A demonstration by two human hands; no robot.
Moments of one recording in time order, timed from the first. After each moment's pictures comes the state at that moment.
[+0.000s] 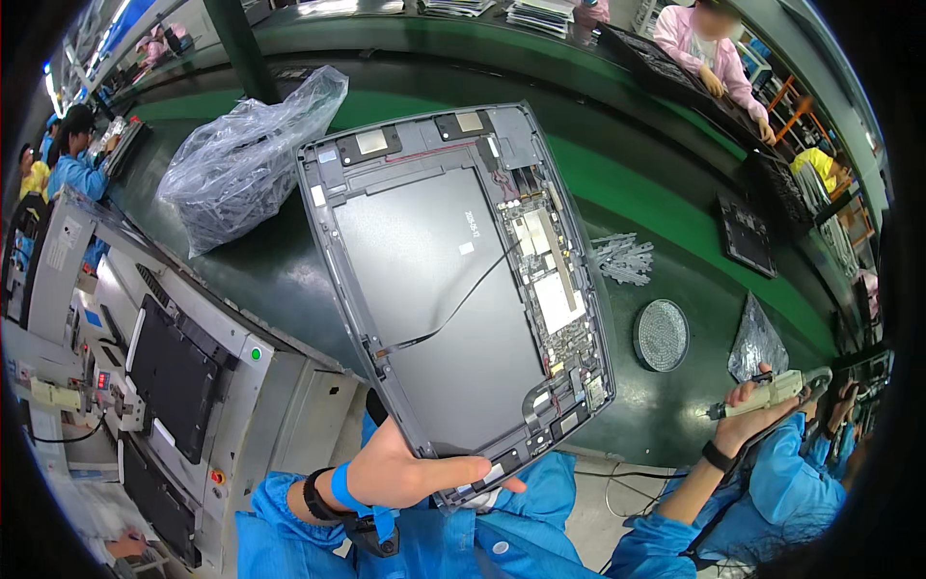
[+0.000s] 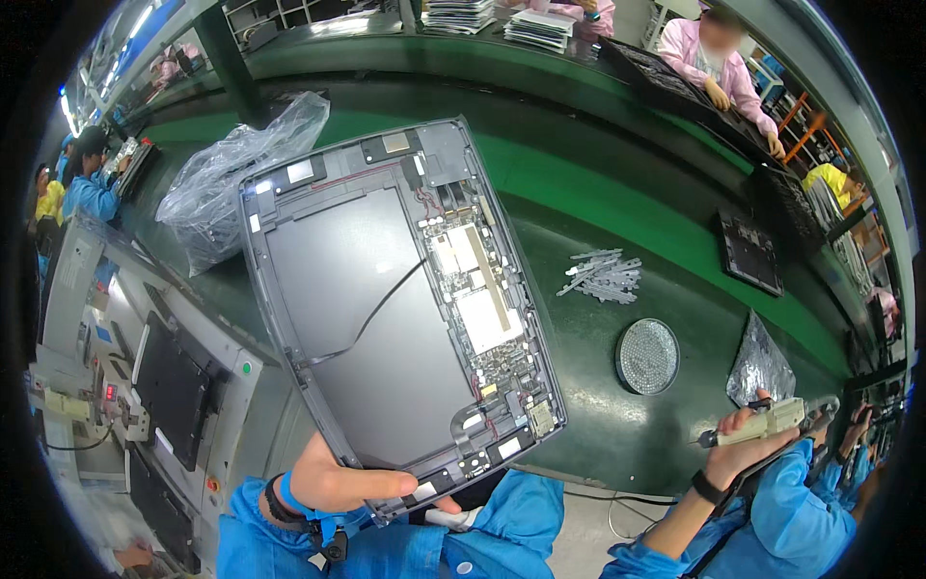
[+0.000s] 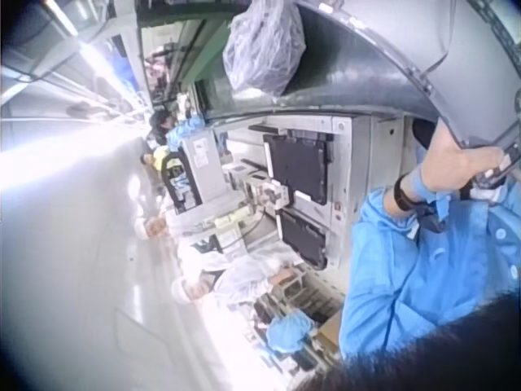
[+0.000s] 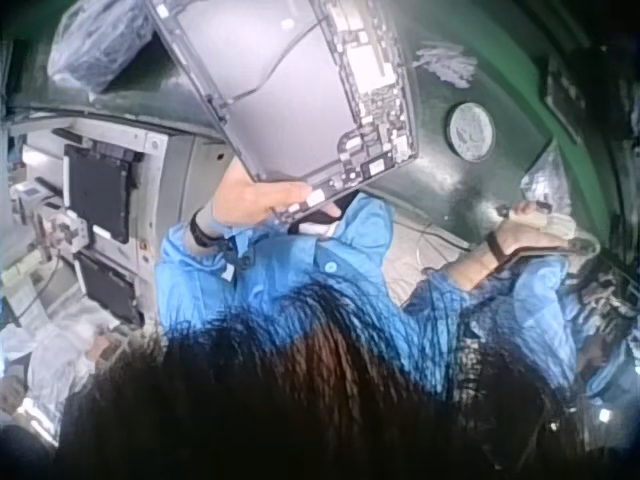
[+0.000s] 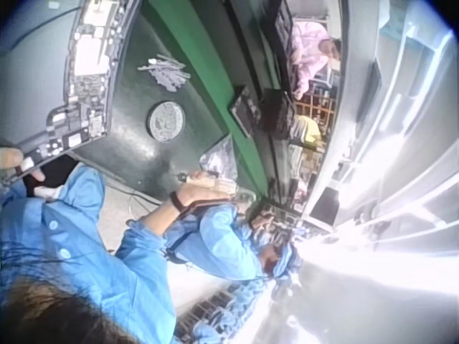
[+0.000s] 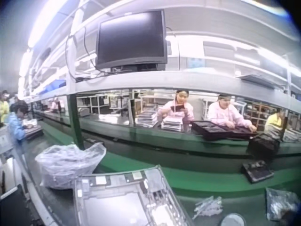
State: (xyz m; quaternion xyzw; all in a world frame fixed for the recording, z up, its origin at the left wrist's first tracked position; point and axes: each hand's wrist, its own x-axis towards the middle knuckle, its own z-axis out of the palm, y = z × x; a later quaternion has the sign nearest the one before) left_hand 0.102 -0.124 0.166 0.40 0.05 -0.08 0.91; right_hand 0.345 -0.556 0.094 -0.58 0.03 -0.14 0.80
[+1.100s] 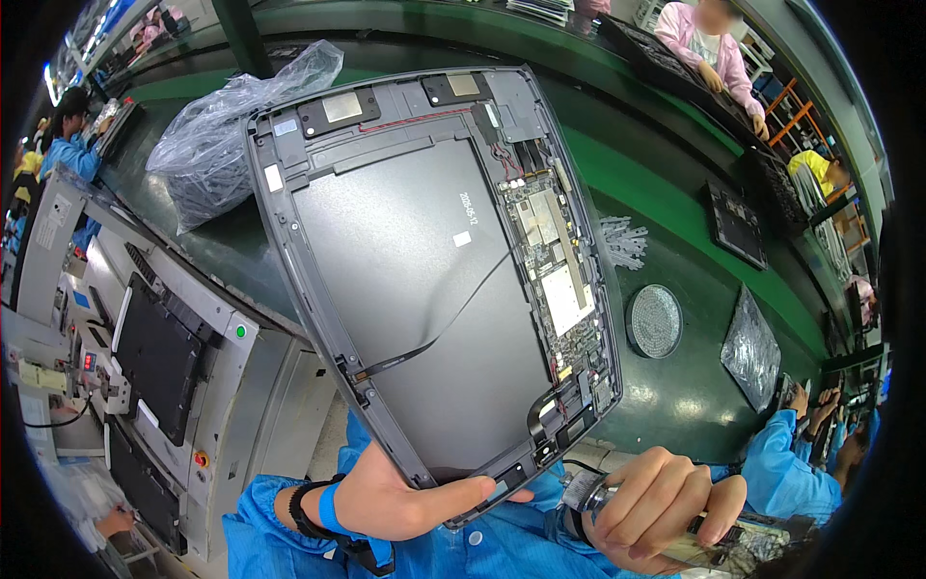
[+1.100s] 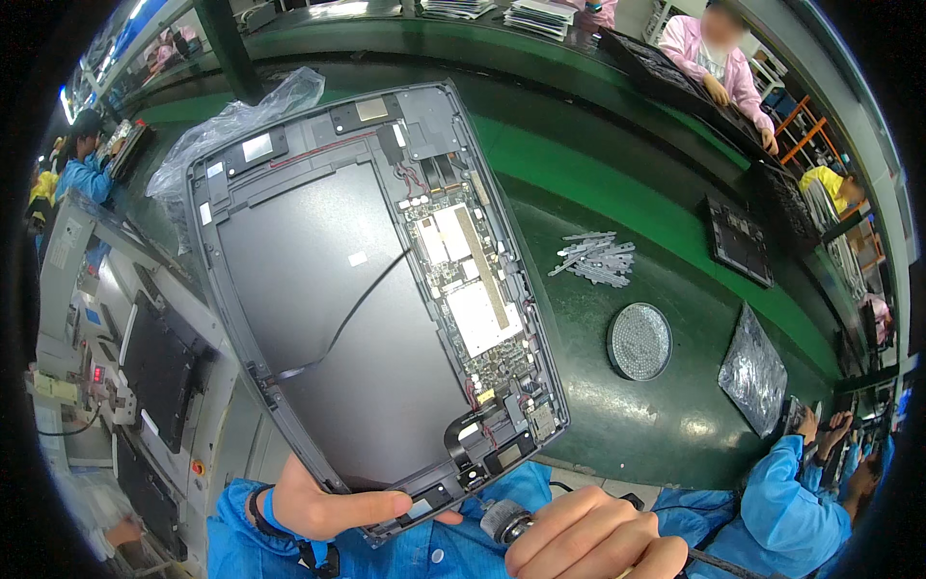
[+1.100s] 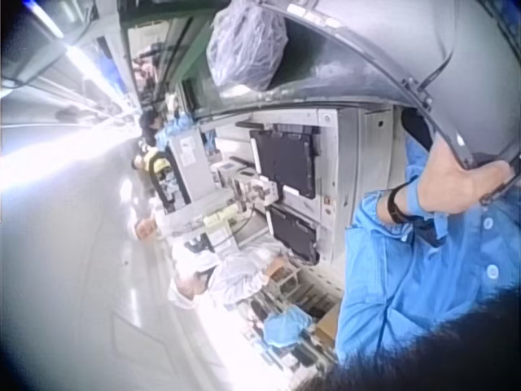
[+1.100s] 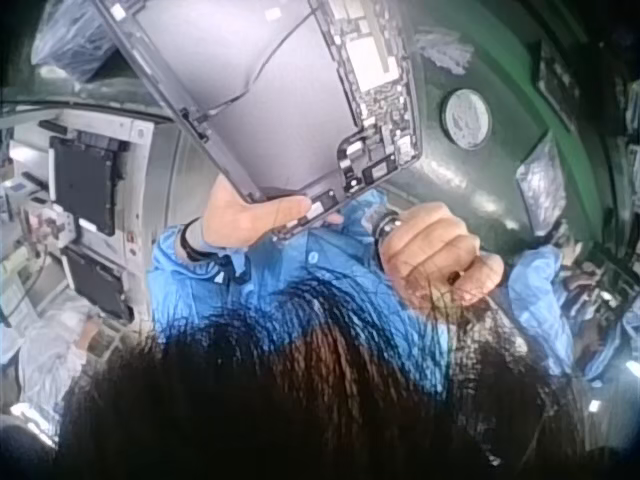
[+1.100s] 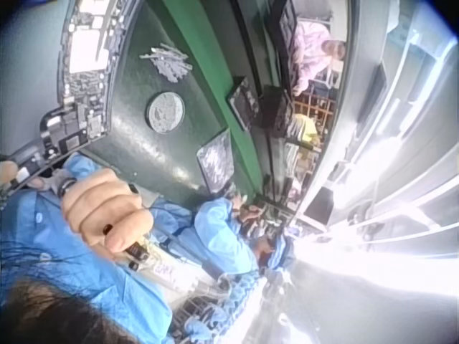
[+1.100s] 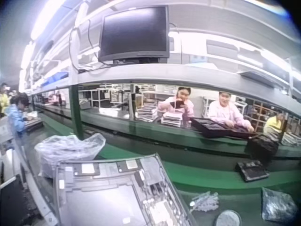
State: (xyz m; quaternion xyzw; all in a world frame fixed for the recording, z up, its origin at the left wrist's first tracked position) left_hand 0.089 -0.153 0.182 0.44 0.08 -0.01 0.89; right_hand 0.215 -0.340 0.189 -0.27 -0.52 0.12 0.80
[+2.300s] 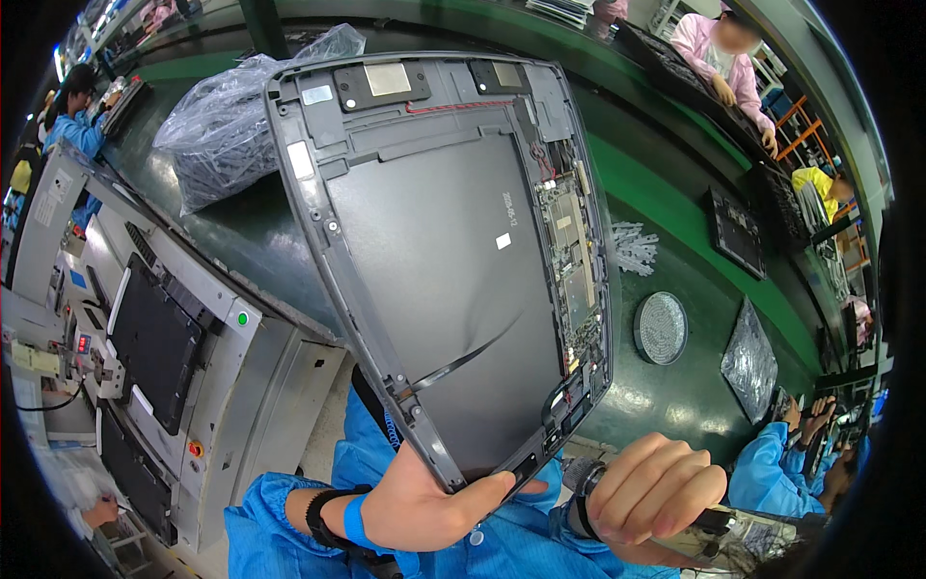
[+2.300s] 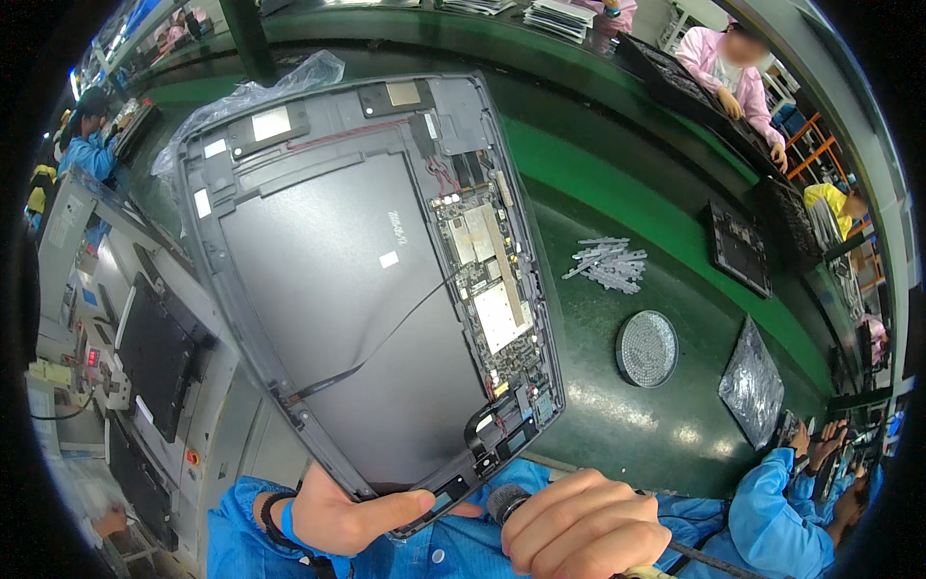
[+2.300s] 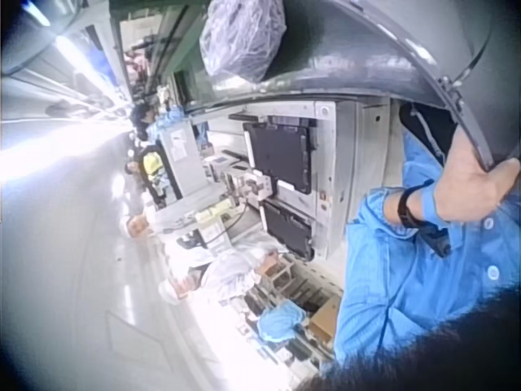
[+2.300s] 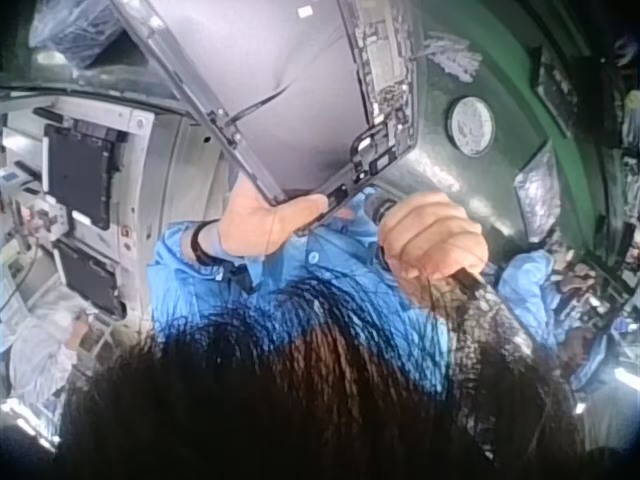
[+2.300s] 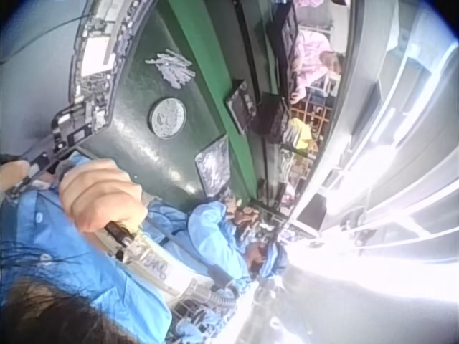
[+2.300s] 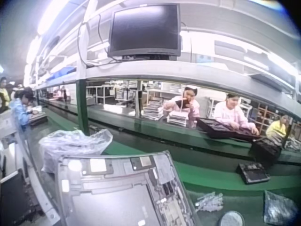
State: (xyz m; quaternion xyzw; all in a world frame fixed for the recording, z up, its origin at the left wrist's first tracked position) left_hand 0.083 -0.166 0.176 0.40 0.14 0.03 0.91; right_hand 0.200 -0.315 0.186 -0.35 -0.44 0.05 0.82
